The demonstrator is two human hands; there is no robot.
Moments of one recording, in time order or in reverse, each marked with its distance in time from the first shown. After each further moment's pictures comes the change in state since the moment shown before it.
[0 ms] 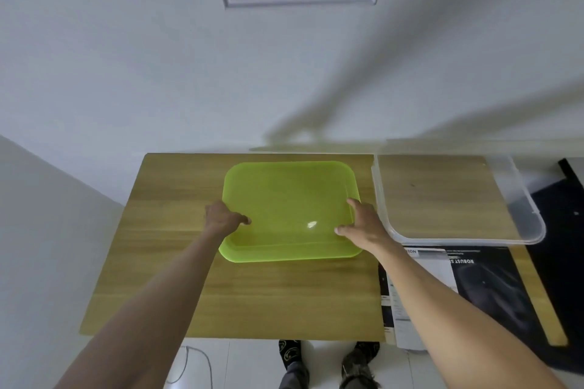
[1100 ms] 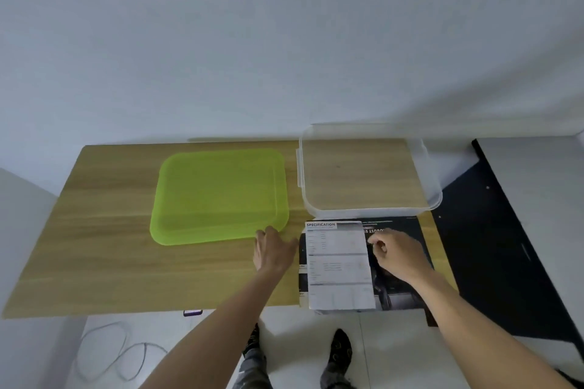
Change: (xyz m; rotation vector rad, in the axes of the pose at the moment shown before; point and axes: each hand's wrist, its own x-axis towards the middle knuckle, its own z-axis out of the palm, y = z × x) left_hand -0.212 0.060 0.228 0.145 -0.025 0.195; right_hand -0.103 0.229 -0.106 -0.445 0.213 -0.151
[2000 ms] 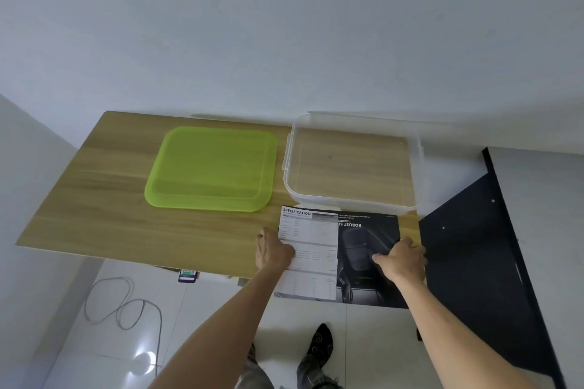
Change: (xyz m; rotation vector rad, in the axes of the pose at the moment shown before) left_hand -0.049 0.028 0.072 -0.150 0.018 -0.262; right_hand -0.008 0.057 0.000 0.161 -0.101 0.582
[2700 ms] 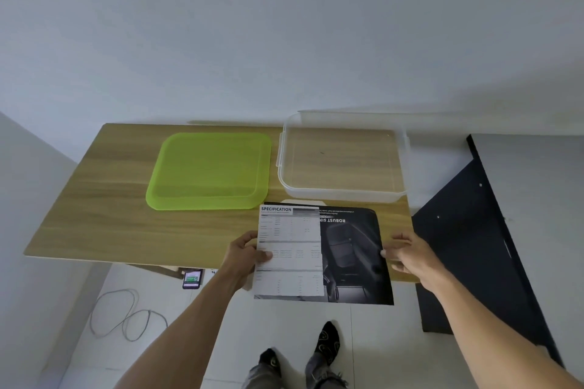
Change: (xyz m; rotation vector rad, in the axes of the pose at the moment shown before) left_hand -0.017 -0.055 -0.058 -0.716 -0.362 0.019; right_hand 0.001 0.063 -0.022 0.796 -0.406 -0.070
